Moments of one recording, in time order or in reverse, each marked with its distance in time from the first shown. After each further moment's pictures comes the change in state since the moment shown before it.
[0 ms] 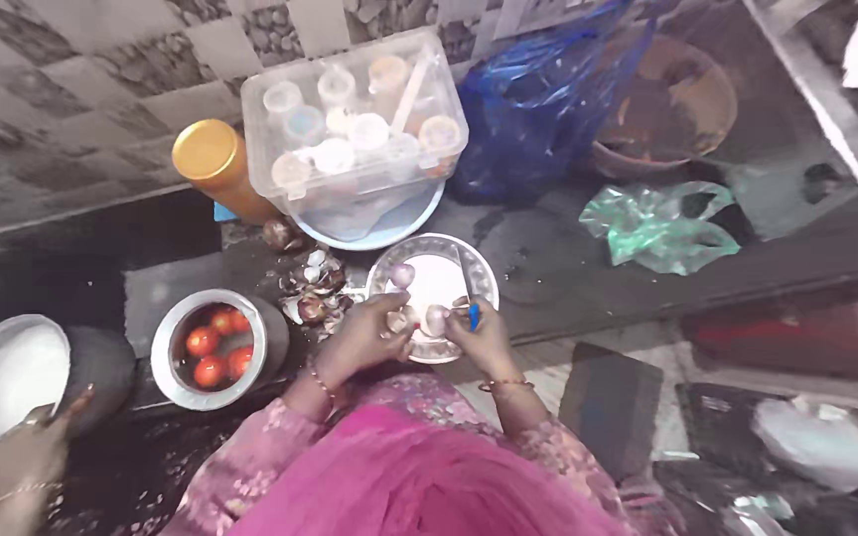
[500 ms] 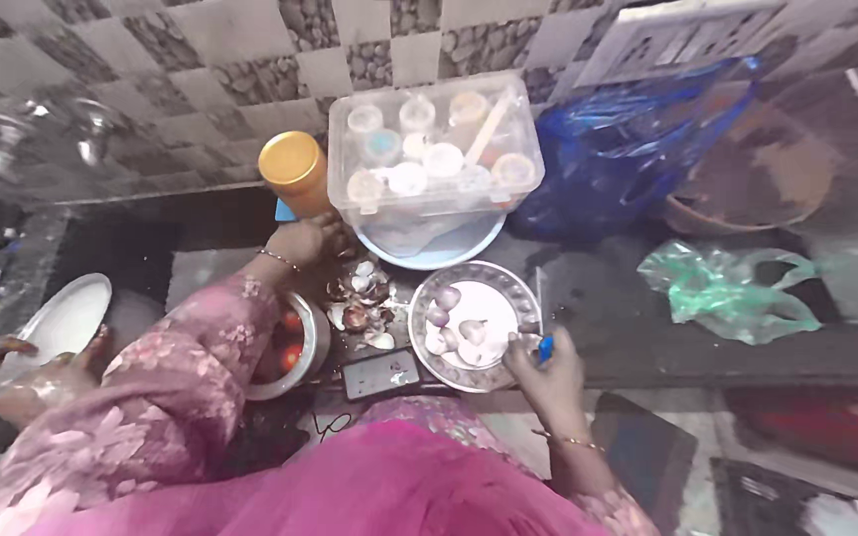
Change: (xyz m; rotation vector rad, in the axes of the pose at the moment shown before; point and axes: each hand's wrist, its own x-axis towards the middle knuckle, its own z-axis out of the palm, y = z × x) left_hand 0.053 -0.119 -0.175 0.776 -0.080 -0.243; right_hand -0.015 -0.027 -0.012 -0.266 0.265 -0.275
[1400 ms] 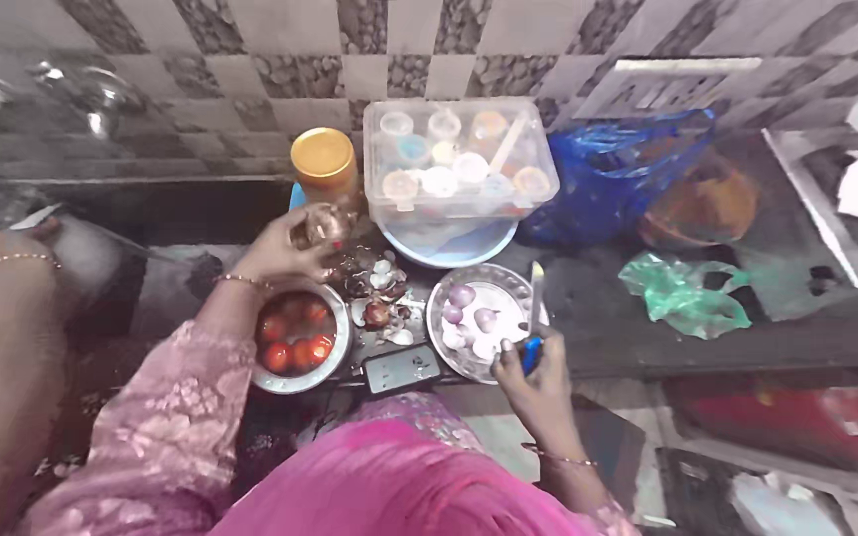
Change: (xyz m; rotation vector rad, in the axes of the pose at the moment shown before) left_hand -0.101 -0.028 -0.005 -1.102 0.365 0.128; right_hand -0.050 -0.069 0.025 0.134 -0.005 -0.130
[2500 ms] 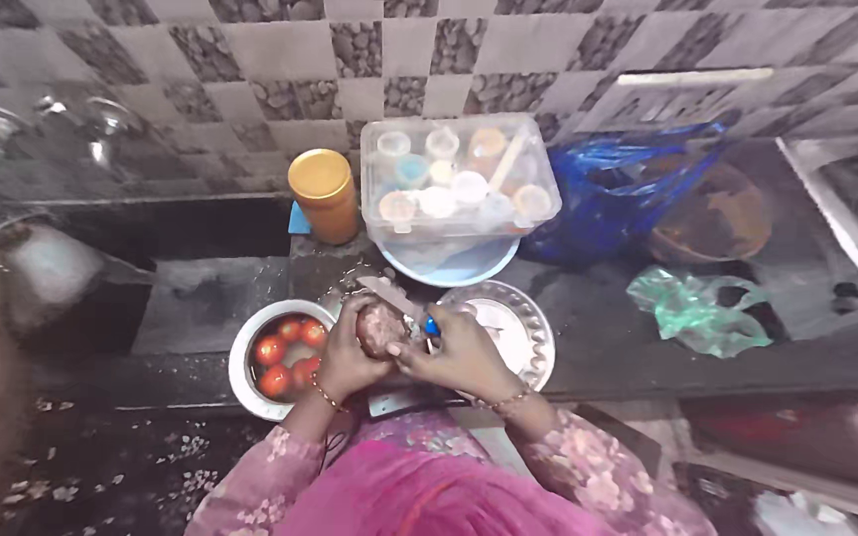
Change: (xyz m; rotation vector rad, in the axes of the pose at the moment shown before) left_hand -0.054 -0.009 0.129 0.101 0.376 0.283; right_hand 0.078 -0.067 0.050 -0.264 -0.591 -0.194
